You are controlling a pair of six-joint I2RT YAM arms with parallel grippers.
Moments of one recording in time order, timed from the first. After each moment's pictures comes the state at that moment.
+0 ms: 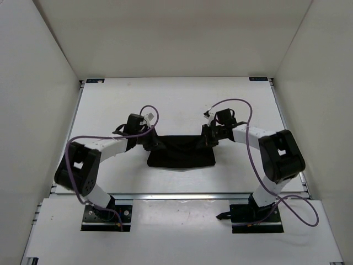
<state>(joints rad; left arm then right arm) -0.40 1.52 0.74 -0.06 0.49 -0.67 0.34 1.66 0.88 -0.19 -0.65 0.31</state>
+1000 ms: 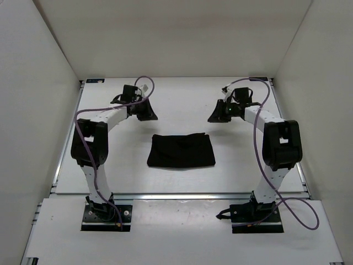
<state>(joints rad) -0.22 1.94 1.31 -0.27 0.46 -0.45 0.13 1.89 1.23 -0.26 -0.65 0.27</state>
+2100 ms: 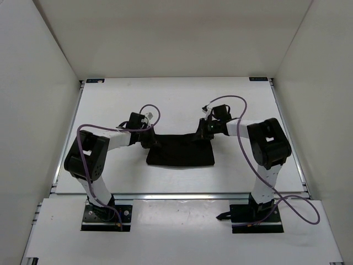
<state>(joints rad) -0.36 1.73 0.85 -0.07 0.39 -0.54 0.33 1.91 1.04 -0.04 -0.63 0.38</state>
